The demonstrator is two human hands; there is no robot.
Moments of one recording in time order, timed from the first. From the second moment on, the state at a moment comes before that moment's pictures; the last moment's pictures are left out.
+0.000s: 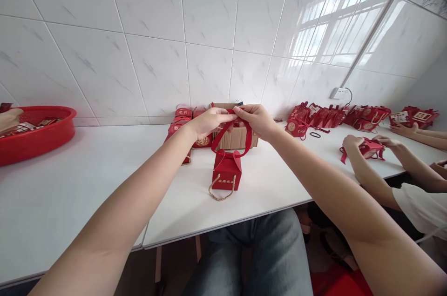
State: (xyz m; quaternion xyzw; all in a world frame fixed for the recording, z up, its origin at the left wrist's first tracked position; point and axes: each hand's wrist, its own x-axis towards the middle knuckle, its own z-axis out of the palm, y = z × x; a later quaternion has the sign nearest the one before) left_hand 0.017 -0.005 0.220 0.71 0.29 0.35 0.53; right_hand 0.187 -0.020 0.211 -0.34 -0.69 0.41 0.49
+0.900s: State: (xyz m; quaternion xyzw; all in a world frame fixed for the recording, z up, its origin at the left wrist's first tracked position) left_hand 0.008 0.002 0.184 0.73 0.34 0.42 0.41; right_hand 0.198 -0.011 0.175 -0.38 -0.82 0.00 0.42
